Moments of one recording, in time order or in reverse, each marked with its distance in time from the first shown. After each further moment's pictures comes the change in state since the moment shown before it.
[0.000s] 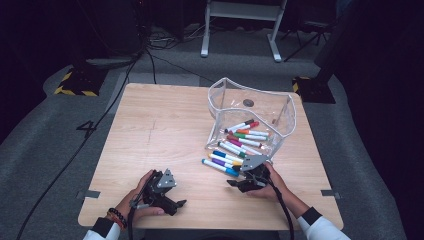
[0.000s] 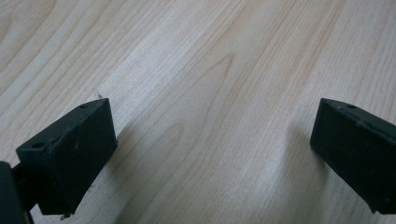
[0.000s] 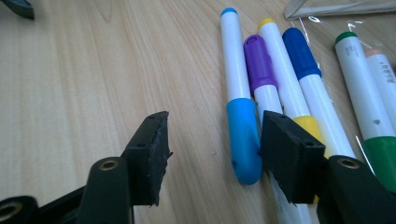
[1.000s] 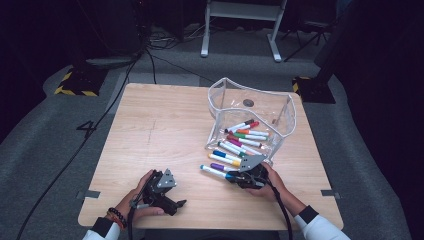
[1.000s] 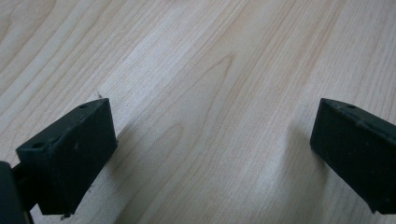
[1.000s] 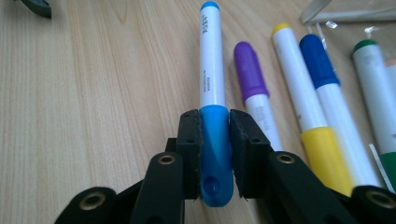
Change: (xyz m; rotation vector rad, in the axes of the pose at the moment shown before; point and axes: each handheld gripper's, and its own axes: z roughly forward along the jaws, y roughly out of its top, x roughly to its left) left arm 0.000 0.000 0.000 -0.001 -0.001 0.002; right arm 0.003 0.006 -0.003 -0.002 0.039 -0.030
